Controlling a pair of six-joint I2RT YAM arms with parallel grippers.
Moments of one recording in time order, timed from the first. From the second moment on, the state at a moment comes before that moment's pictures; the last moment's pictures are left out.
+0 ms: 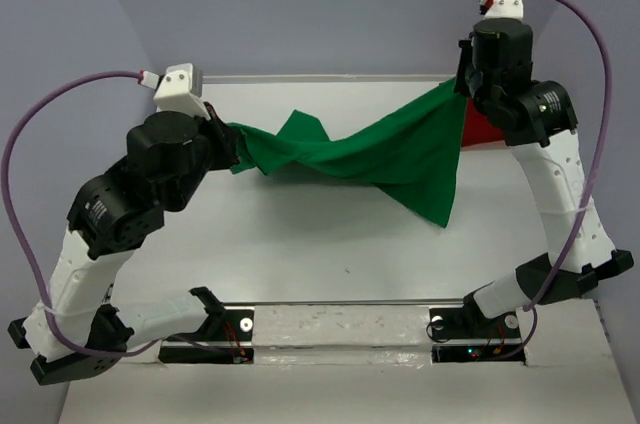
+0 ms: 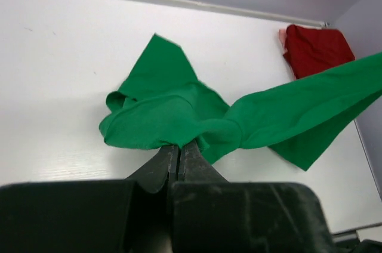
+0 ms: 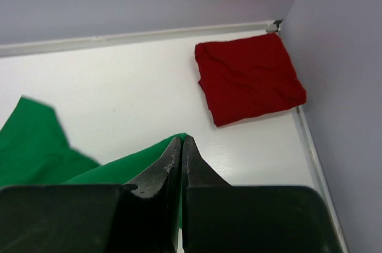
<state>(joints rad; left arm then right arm) -0.80 1.03 1.70 -1.02 -0.53 -0.52 0.42 1.48 2.05 -0.98 0.58 0.17</state>
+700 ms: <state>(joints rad) -0.74 0.95 2.25 -1.05 -0.48 -0.31 0.44 1.14 2.33 -1.02 0.48 0.11</state>
